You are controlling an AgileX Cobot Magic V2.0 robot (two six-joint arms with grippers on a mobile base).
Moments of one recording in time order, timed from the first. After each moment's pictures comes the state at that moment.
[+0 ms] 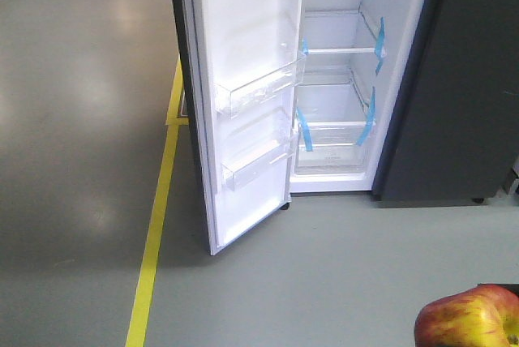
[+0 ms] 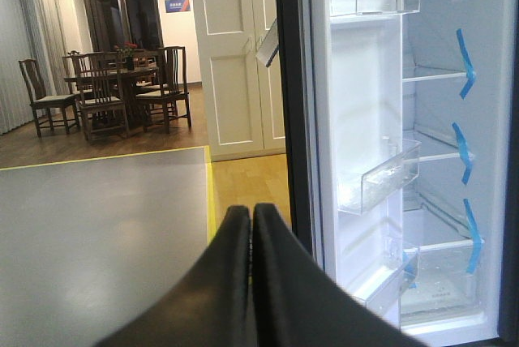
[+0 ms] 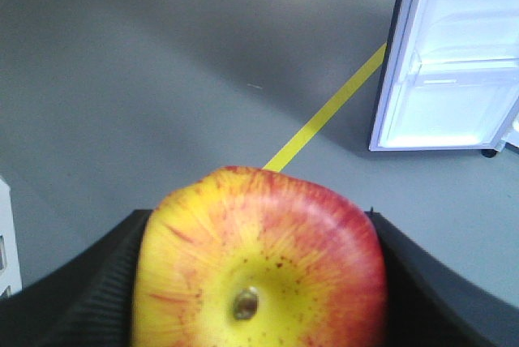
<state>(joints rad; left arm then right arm) -0.06 -0.01 0.03 0.03 0.00 -0.01 0.38 0.49 -0.70 0.43 0.95 -0.39</state>
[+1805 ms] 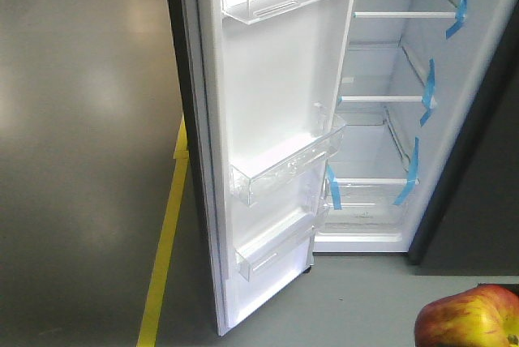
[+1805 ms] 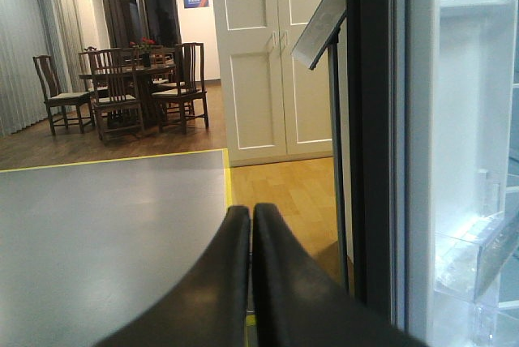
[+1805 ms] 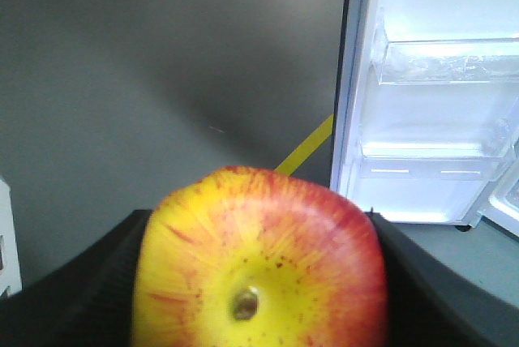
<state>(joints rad) -0.06 -0.01 0.03 0.03 0.00 -0.01 0.38 0.49 -0.70 0.43 0.95 -0.39</state>
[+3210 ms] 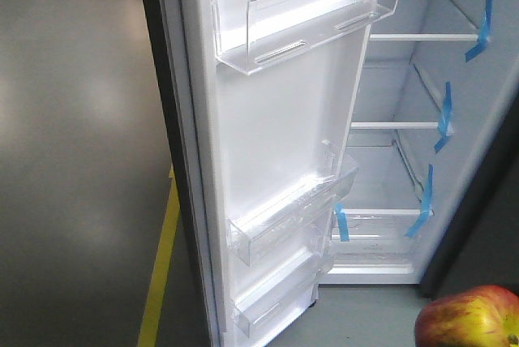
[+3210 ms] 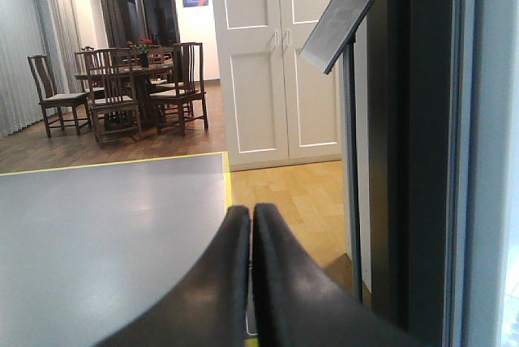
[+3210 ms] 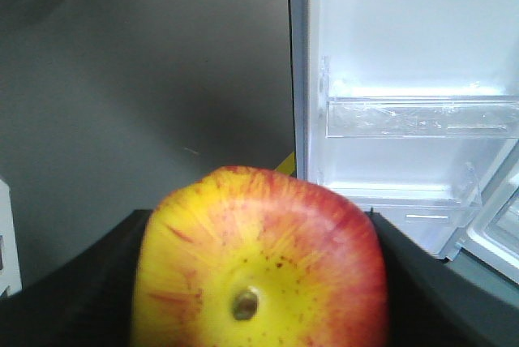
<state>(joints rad) -0.06 -0.01 0.03 0.03 0.00 -0.01 0.38 0.49 -0.70 0.43 0.95 -0.39</state>
